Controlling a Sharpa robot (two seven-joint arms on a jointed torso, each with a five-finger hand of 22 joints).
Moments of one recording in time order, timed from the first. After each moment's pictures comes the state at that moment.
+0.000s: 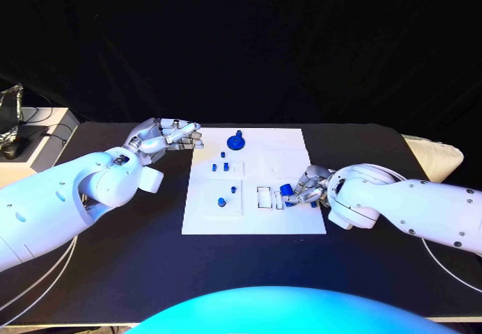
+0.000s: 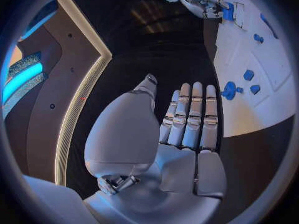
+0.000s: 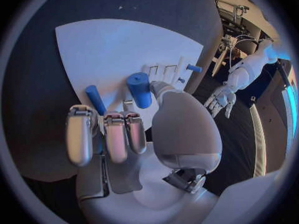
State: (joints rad) left arm 0.86 -0.90 0.34 1.45 -0.32 -0.07 0.24; left_hand 1.43 -0.15 0.12 0.28 0.05 0.92 0.19 0.17 0.22 1.17 0.15 0.07 0.07 1.04 0.12 0.19 0.30 0.18 0.90 0.26 0.07 0.24; right arm 1.11 -0.84 -0.12 1.62 -1.07 -0.23 -0.63; right_hand 1.22 -0.18 0.30 0.34 0.44 0.97 0.09 0.30 0.61 1.46 0.01 1.56 1.31 1.47 -0.06 1.55 1.31 0.05 1.47 0.04 1.41 1.31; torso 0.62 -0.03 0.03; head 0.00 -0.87
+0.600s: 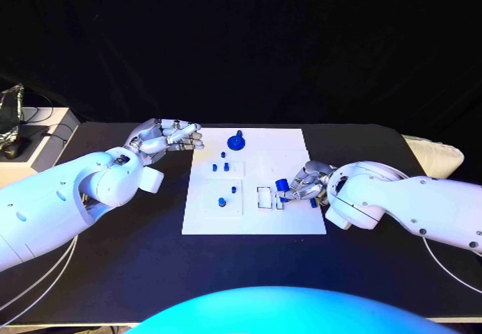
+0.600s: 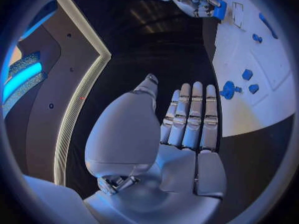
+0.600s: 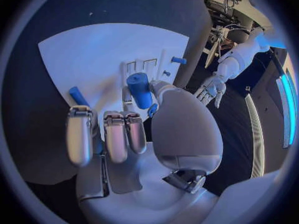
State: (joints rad) left arm 0.86 -0.90 0.34 1.44 -0.32 -0.07 0.23; left_hand 1.44 -0.14 0.12 0.28 0.05 0.92 0.19 0.17 0.22 1.17 0.15 0.07 0.07 1.04 0.12 0.18 0.30 0.18 0.90 0.26 0.07 0.23; right arm 1.14 -0.87 -0.12 1.71 -0.98 -0.30 -0.63; right_hand 1.22 -0.18 0.33 0.36 0.45 0.98 0.10 0.30 0.61 1.46 0.01 1.56 1.31 1.47 -0.06 1.55 1.31 0.05 1.47 0.04 1.41 1.31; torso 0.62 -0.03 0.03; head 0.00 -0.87
